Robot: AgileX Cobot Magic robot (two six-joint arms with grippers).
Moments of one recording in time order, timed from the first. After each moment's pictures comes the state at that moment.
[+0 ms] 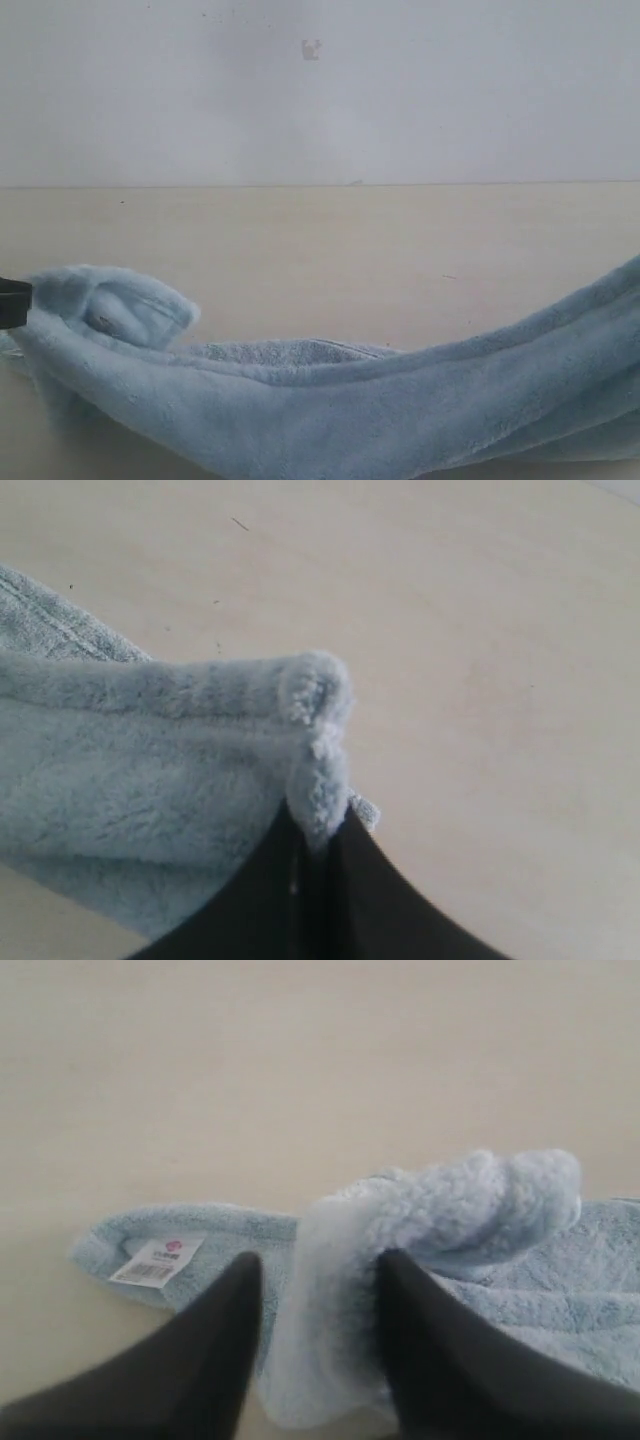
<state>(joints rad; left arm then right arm) -0.12 1.01 -0.48 -0.26 0.23 0.16 0.37 0.80 -0.72 -0.32 0.87 0.14</state>
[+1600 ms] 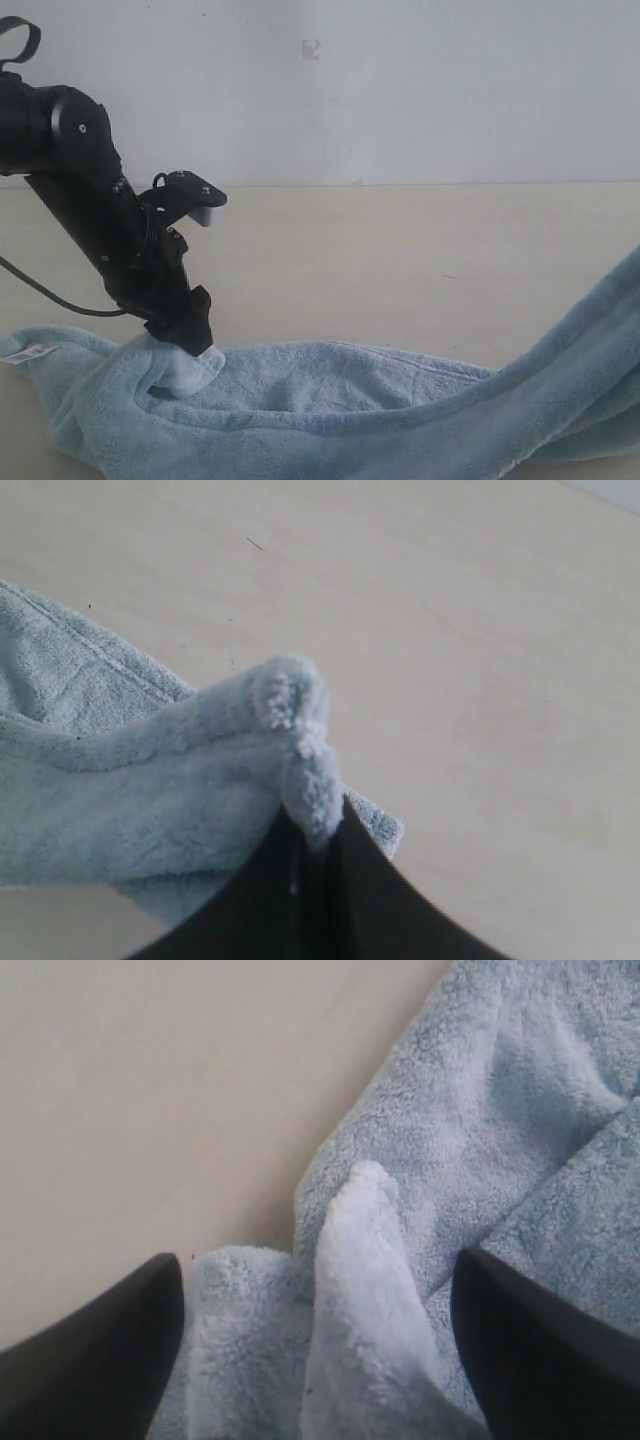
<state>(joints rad) -0.35 1.85 -1.24 -0.20 0.85 0.58 0.37 0.80 -0.72 -0.30 0.84 0.14</state>
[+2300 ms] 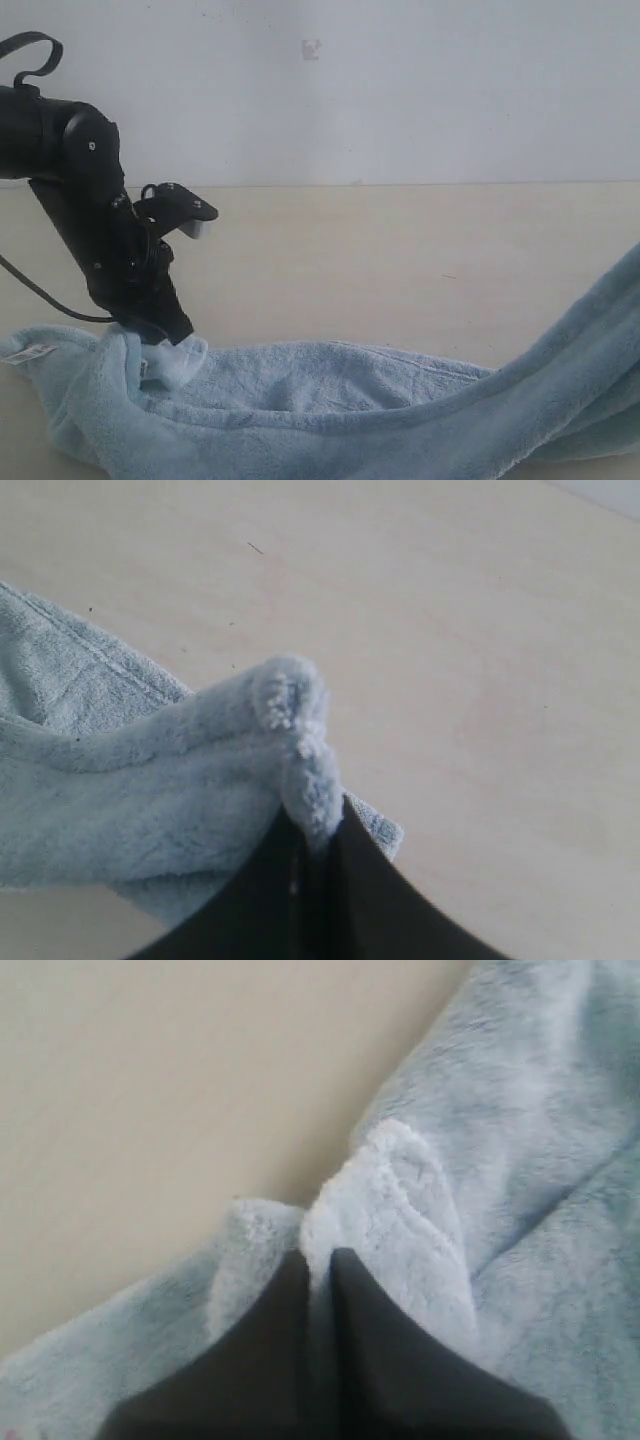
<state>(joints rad) -0.35 1.87 -1.24 -0.03 0.87 0.41 0.37 0.80 -0.72 -0.30 0.83 0.13</state>
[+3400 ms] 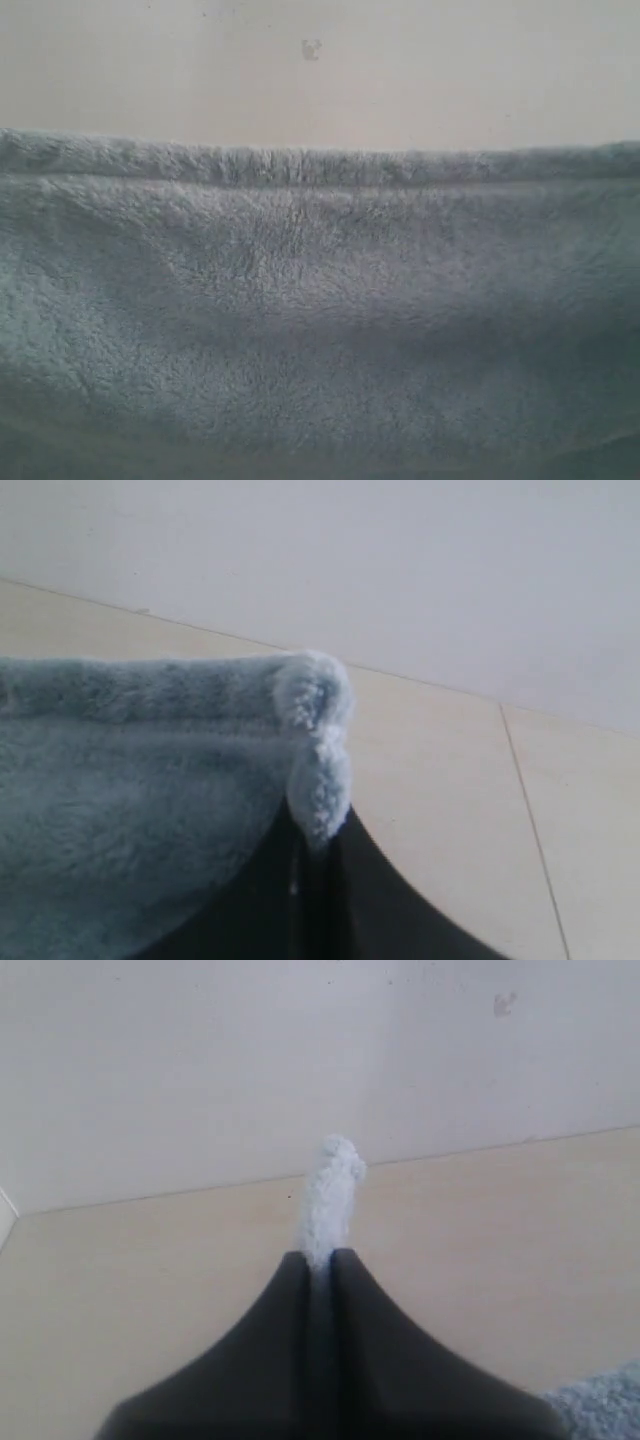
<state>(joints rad) -0.22 0.58 -0.99 0.25 0.86 -0.13 0.37 0.40 -0.90 -0.41 1.01 0.15</state>
